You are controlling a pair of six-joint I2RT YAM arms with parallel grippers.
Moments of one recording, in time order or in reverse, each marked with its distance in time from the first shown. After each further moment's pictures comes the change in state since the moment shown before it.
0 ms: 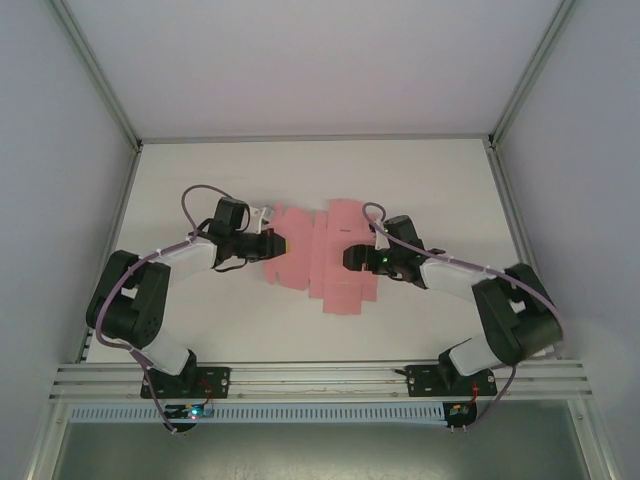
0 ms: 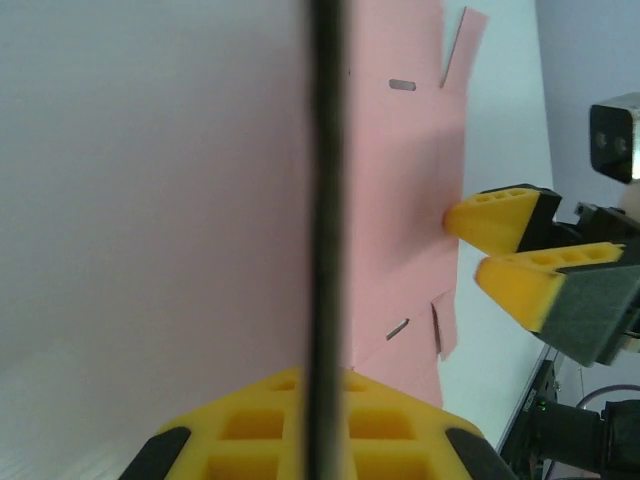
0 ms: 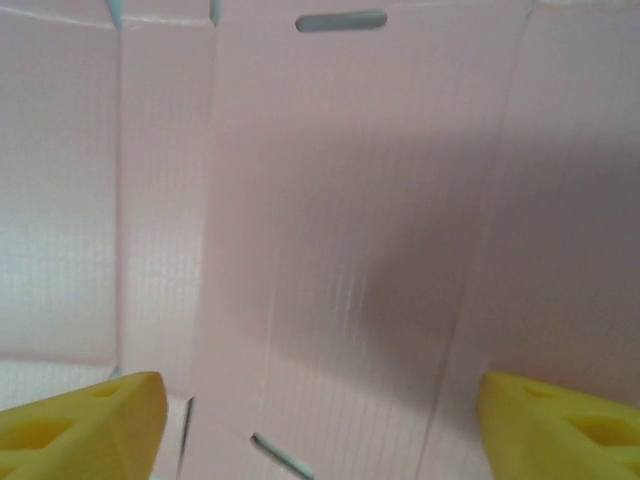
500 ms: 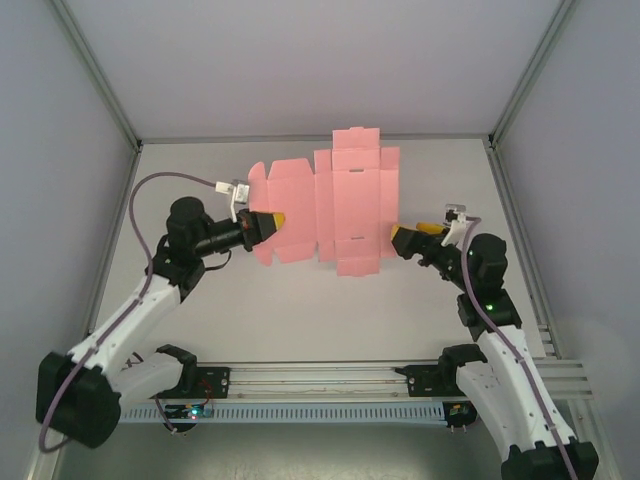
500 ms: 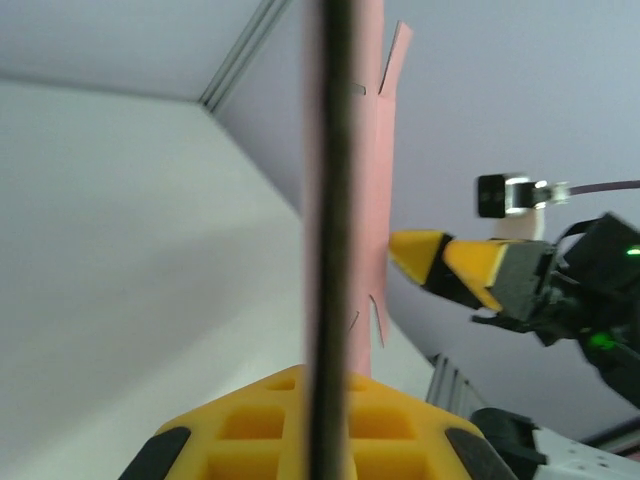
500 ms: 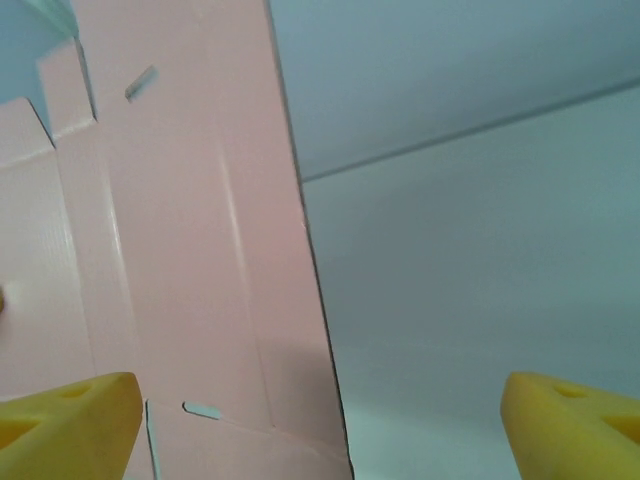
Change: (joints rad) left arm -0.040 -0.583 -0.088 0.245 0.026 -0.105; right arm -0.299 -0.810 -0.125 -0.019 -0.175 0.043
